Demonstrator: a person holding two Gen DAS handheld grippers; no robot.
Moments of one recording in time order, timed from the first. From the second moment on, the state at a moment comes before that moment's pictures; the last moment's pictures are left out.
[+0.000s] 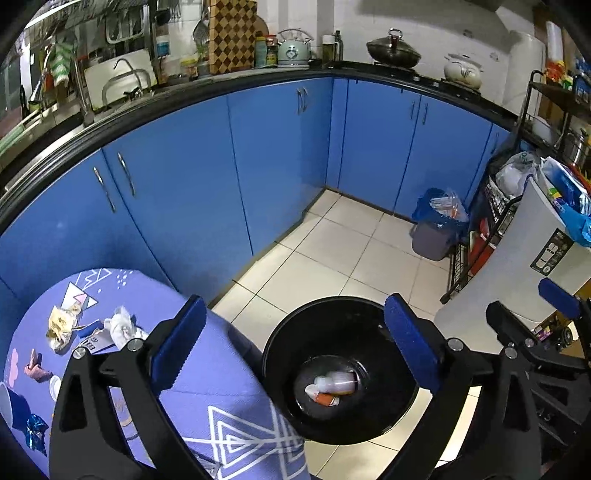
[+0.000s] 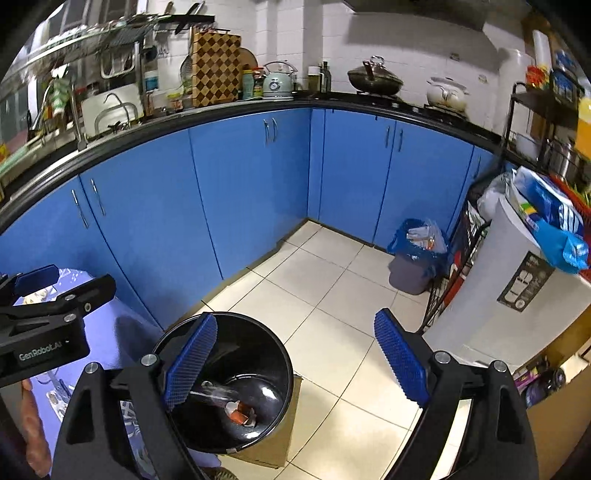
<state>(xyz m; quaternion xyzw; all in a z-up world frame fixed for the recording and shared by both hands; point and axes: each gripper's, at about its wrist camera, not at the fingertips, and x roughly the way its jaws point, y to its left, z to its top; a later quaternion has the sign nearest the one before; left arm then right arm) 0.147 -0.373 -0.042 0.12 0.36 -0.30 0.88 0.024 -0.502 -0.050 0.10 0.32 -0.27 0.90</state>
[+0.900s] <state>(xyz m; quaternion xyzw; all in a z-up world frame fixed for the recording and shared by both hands) 0.160 -0.164 -0.070 0.08 0.40 -0.14 0.90 0.094 -0.326 -0.096 0.03 0.41 -0.05 0.91</state>
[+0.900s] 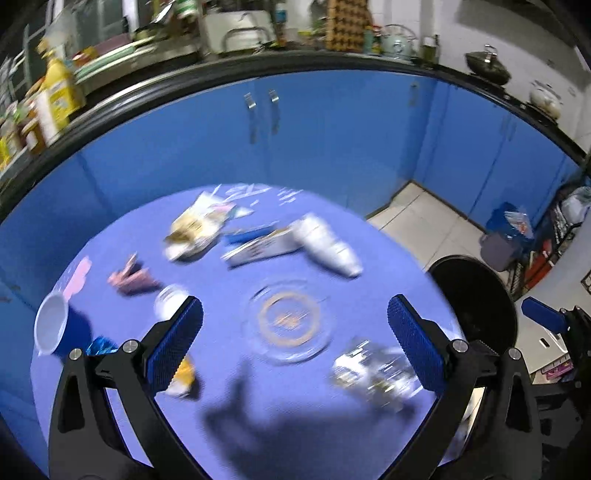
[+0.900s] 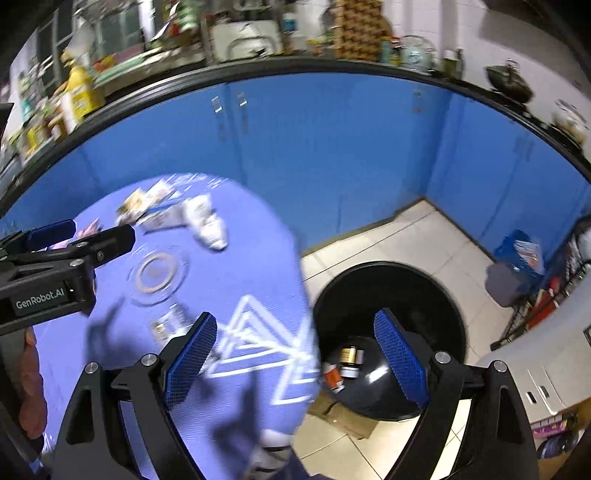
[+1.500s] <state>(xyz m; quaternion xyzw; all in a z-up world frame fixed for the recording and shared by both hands) 0.158 -0.076 -0.112 0.07 0.44 -0.09 0.89 0.117 -0.259 -0.128 -0.02 0.46 0.00 0.89</state>
